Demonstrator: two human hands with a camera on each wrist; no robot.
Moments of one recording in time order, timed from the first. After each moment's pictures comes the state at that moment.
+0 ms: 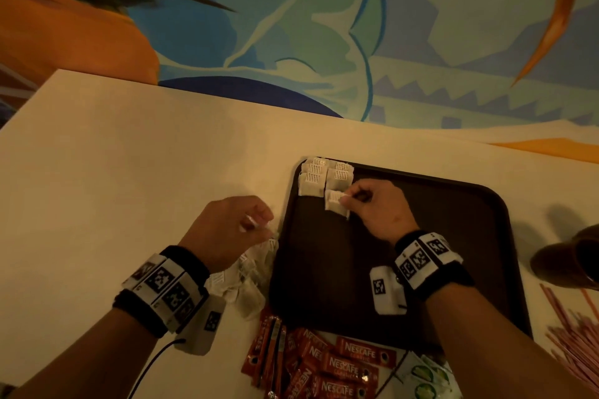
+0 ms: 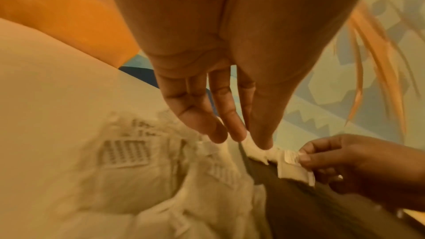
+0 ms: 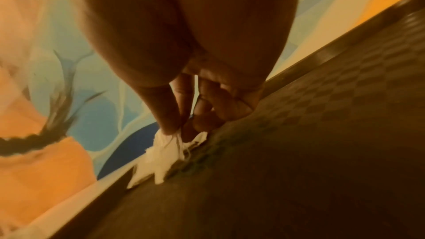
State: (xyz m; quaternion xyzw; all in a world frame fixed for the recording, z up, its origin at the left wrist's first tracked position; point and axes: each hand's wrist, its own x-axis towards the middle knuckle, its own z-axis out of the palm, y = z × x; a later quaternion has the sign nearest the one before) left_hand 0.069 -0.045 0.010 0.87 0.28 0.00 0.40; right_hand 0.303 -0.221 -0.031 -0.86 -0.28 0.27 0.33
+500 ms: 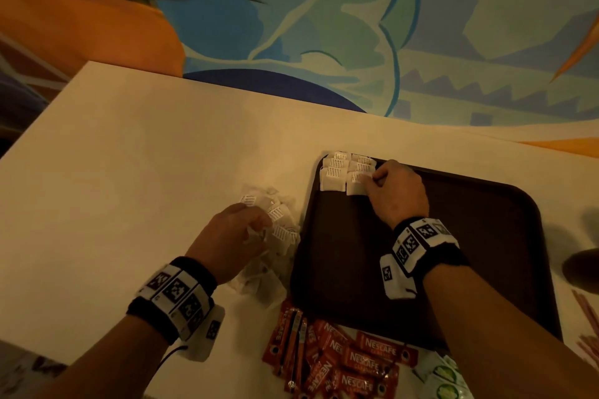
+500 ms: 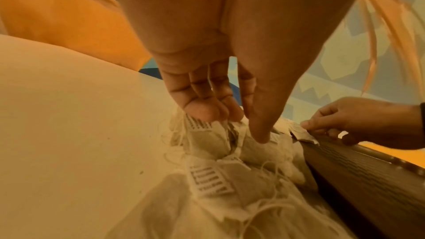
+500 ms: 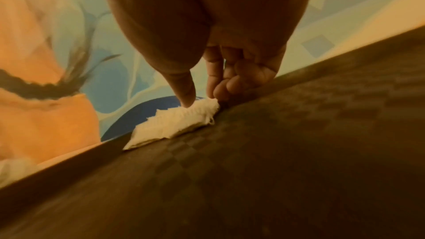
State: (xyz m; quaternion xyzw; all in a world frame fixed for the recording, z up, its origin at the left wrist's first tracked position) left_hand 0.027 -0.036 -0.020 0.91 0.27 -0.02 0.31; right_hand 0.299 -0.192 -0.036 -0.93 -0.23 0.15 0.24
